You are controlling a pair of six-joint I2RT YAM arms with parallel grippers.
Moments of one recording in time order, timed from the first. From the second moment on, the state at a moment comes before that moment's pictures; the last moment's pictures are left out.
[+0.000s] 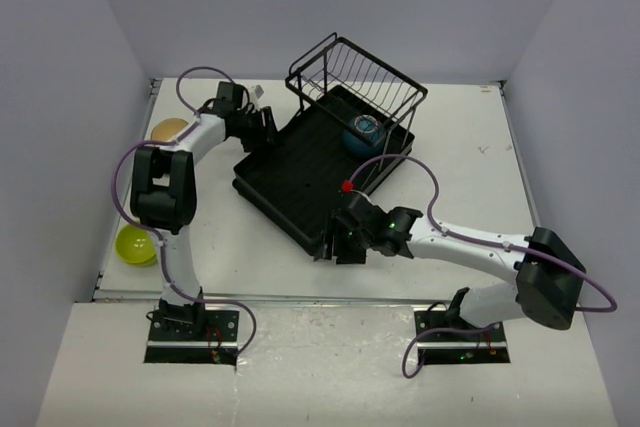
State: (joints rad) left arm -0.16 2.04 1.54 -0.44 0.43 -0.35; right arm 1.00 1.37 0.87 -0.45 -0.04 1.06
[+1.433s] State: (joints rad) left arm -0.22 1.47 1.04 -0.03 0.61 -0.82; right arm -0.01 1.26 1.25 -0.88 -0.20 0.77
